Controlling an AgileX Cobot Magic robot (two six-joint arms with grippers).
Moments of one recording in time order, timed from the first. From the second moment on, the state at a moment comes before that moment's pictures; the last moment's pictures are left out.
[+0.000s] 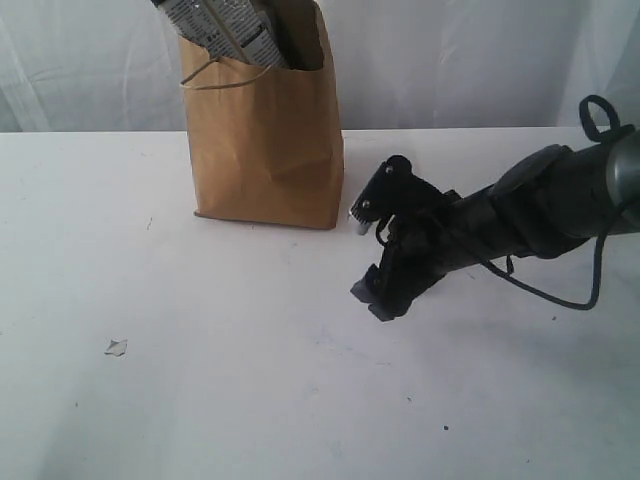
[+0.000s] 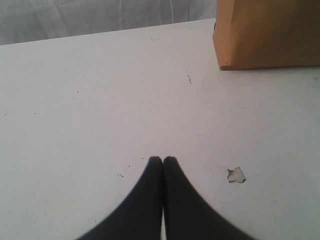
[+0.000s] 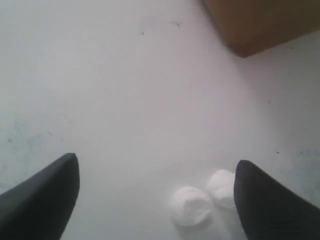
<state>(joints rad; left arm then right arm) -0.08 0.45 -0.05 1.65 -0.03 -1.59 0.37 1.83 -0.98 1.11 0.28 -1.68</state>
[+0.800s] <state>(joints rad) -0.08 0.45 -0.05 1.65 -0.03 -1.59 0.37 1.91 -0.98 0.99 0.17 -1.21</state>
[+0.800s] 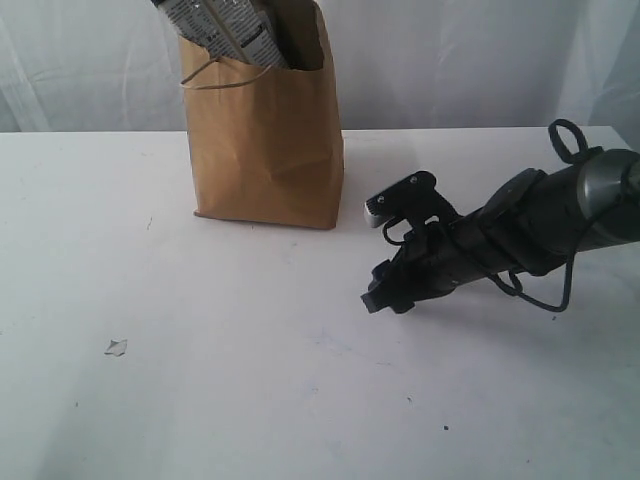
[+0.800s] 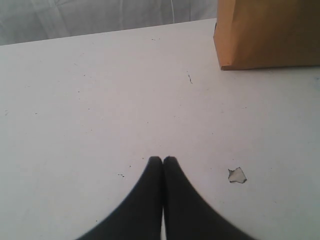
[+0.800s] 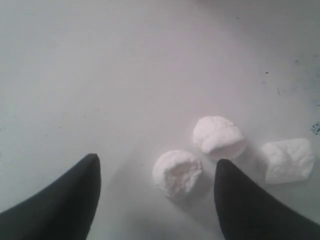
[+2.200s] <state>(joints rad) -0.08 0.45 -0.05 1.65 -0.03 -1.59 0.37 1.45 -1.10 1.28 0.41 -0.91</state>
